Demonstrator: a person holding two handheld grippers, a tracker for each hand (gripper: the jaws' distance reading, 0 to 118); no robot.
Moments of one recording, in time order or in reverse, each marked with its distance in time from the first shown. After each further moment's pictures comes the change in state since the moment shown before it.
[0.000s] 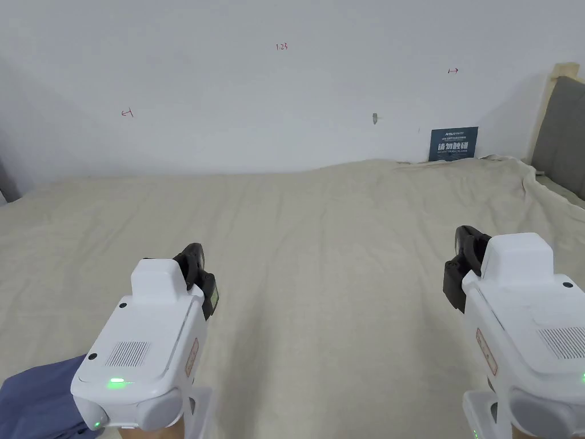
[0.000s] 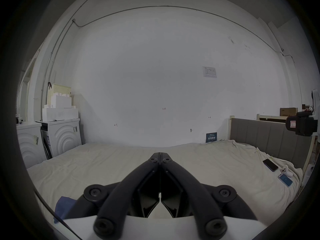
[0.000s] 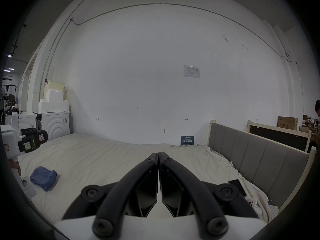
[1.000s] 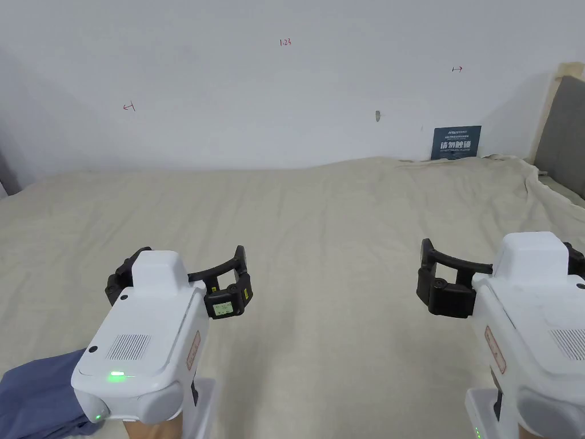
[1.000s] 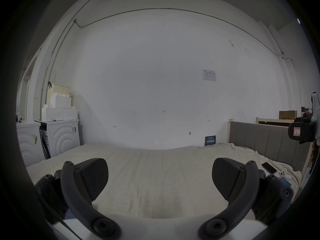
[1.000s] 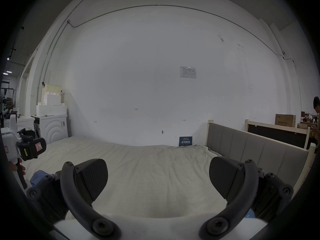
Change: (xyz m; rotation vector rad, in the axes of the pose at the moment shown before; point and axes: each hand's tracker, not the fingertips) left arm 0.001 0.004 0.000 0.023 -0.009 0.016; right arm -0.003 0.006 0.006 0.009 -0.023 -0.024
